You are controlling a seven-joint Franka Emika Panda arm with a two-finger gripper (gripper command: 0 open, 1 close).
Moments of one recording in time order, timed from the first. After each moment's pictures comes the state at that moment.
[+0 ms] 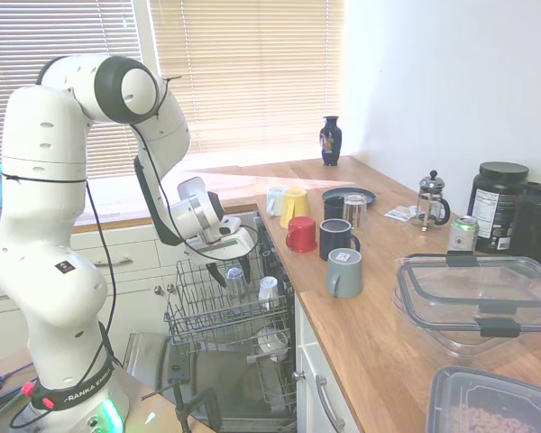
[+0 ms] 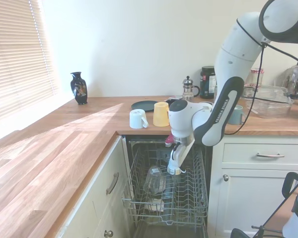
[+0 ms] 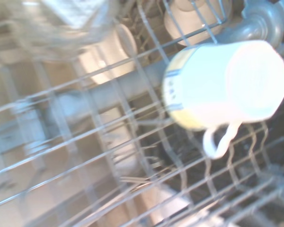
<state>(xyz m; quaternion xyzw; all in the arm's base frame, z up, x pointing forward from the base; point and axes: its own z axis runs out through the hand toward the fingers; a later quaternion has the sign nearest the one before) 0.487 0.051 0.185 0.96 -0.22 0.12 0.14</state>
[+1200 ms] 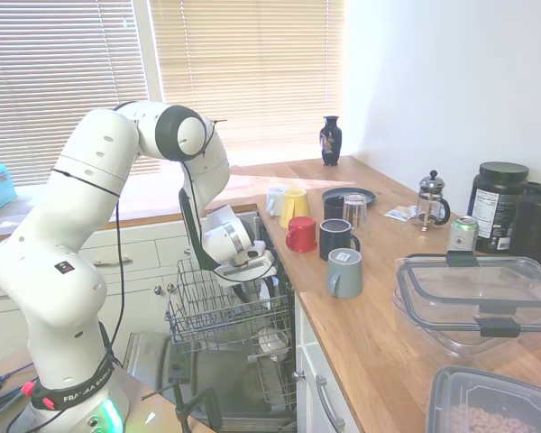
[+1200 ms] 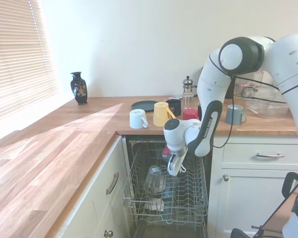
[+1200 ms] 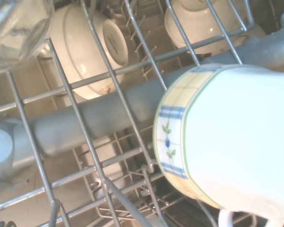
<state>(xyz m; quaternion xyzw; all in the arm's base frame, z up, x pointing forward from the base) 0.542 0.022 0.097 0.96 -0.19 0.11 0.14</state>
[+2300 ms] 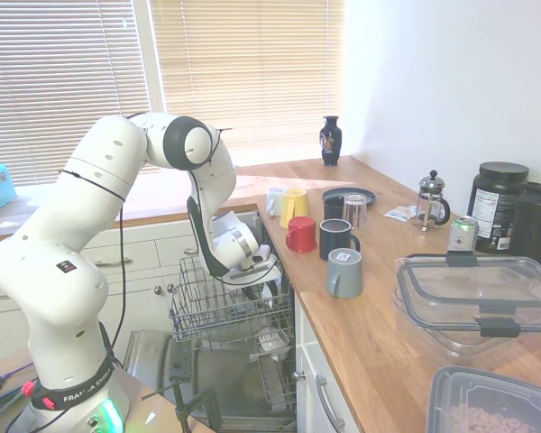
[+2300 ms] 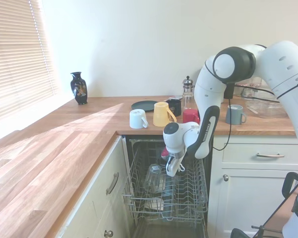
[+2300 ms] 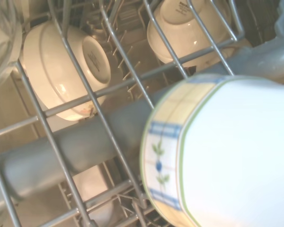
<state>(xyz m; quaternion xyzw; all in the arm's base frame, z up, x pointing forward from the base) 0.561 0.016 0.080 0.96 -0.22 0.14 0.14</state>
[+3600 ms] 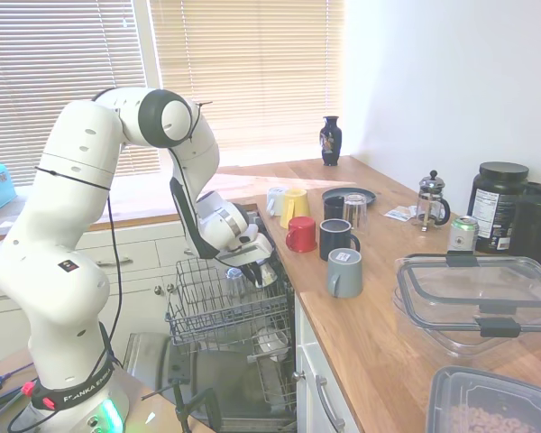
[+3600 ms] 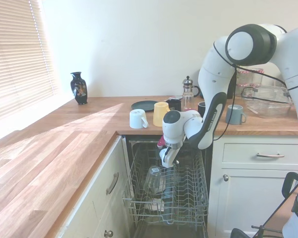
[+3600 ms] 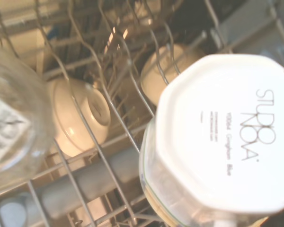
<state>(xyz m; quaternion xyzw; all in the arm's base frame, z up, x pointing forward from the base) 0.538 0.051 0.158 0.95 -0.21 0.20 0.12</state>
